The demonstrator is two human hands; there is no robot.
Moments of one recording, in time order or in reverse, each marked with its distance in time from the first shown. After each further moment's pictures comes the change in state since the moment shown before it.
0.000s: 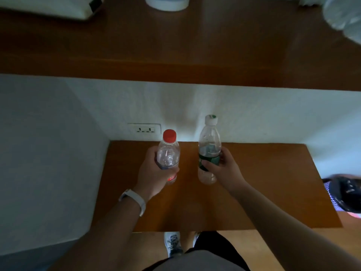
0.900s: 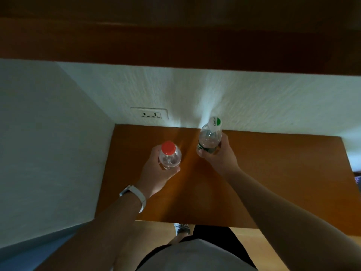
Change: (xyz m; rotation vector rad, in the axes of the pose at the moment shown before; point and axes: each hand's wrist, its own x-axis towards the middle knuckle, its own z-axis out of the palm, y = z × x) left_hand 0.013 -0.059 0.005 0.183 -0.057 -0.077; right_hand 0.069 0.046 0.030 -0.256 -0.022 -0.050
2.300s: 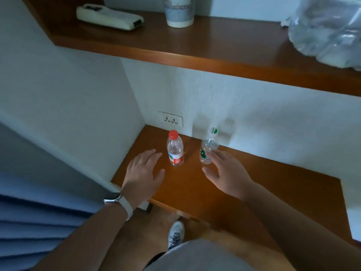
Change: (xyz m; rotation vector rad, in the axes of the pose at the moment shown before) left_hand -0.168 0.083 0.014 0.762 0.449 0.046; right_hand -0.100 -0.038 -0.104 -0.804 -0.242 -0.777
